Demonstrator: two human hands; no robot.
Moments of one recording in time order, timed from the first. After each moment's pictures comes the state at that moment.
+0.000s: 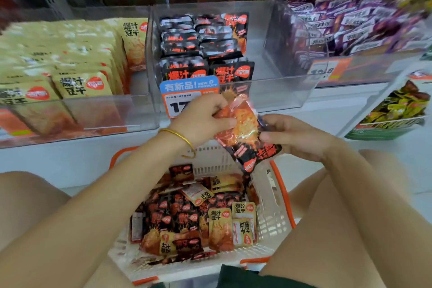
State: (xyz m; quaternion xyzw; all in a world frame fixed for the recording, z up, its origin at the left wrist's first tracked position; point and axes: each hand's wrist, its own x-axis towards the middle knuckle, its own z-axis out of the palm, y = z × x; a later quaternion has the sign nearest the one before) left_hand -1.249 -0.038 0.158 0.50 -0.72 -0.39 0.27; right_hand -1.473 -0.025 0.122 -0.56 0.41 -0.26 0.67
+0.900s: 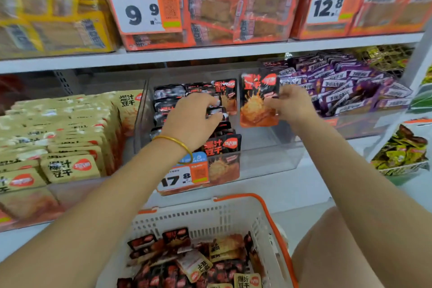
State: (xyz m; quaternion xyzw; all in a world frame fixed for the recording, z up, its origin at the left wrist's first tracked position) left_hand -1.272 -0.115 0.242 0.56 -0.79 -0.12 0.24; right_hand -1.487 -0.162 0.212 -0.50 0.63 -0.50 0.32
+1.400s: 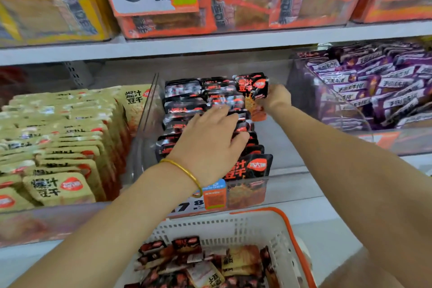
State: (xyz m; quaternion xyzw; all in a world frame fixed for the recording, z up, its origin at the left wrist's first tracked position) left_hand -1.268 -0.145 0.213 0.56 -0.82 -0.09 0.08; right_hand -1.440 -0.316 0.150 -0.56 0.75 -0.30 0.18
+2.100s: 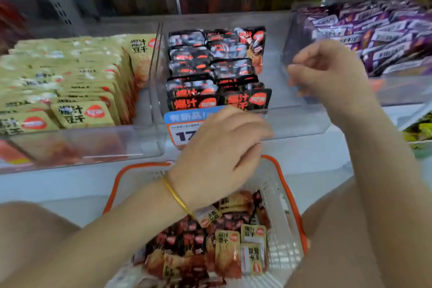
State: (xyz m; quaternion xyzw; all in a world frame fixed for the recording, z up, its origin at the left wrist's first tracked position) left_hand -1.254 -0.043 0.180 0.32 -0.88 -0.07 0.34; right_hand -1.449 -0.103 0.222 -0.57 0.55 -0.51 0.32
